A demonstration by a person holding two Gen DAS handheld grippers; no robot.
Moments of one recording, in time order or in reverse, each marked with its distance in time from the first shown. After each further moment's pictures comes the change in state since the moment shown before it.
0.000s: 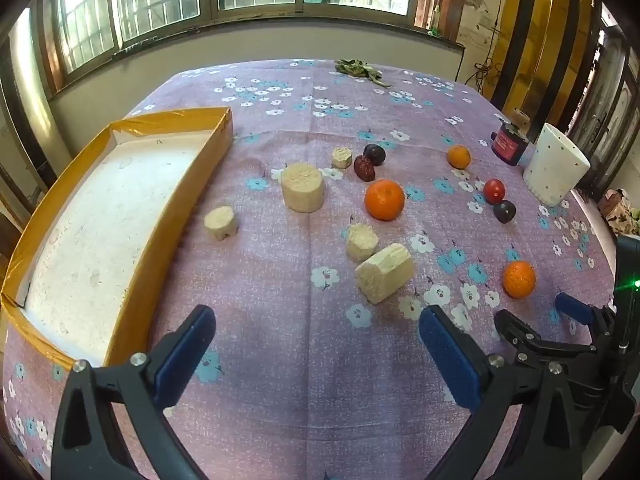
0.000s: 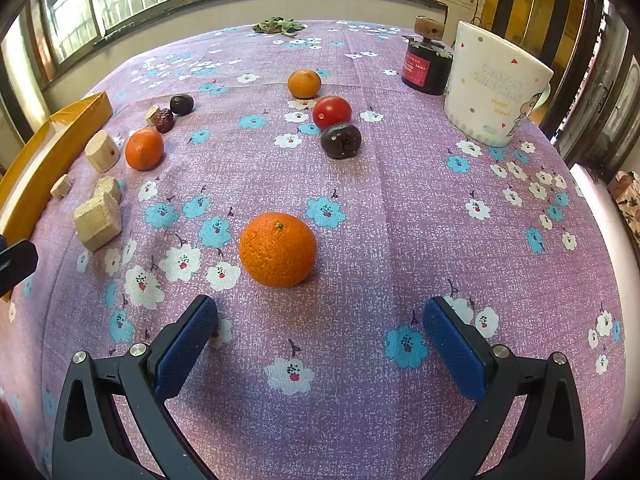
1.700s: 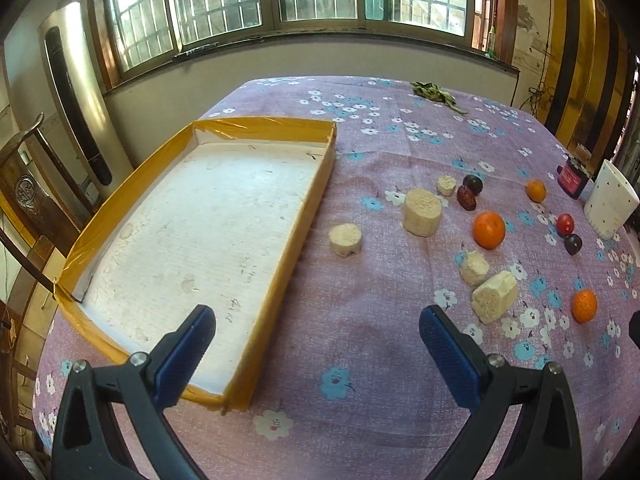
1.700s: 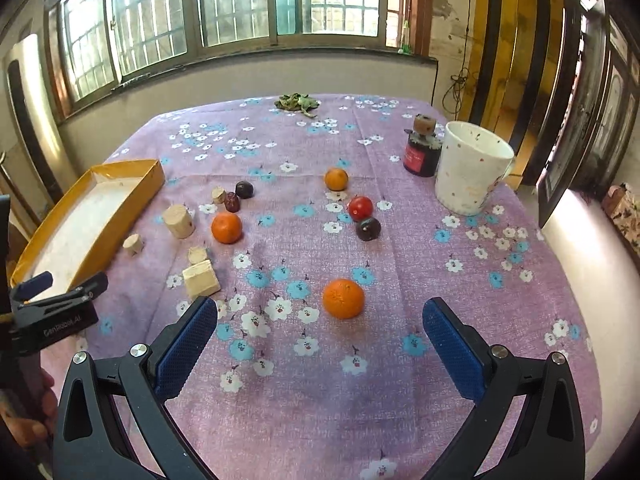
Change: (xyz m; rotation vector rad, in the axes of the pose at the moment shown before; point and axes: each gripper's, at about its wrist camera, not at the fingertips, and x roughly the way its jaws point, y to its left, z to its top) left arm -0.009 0.070 0.001 -0.093 -0.063 0.166; right arm -0.103 0.043 0.010 0.015 -0.211 -0.009
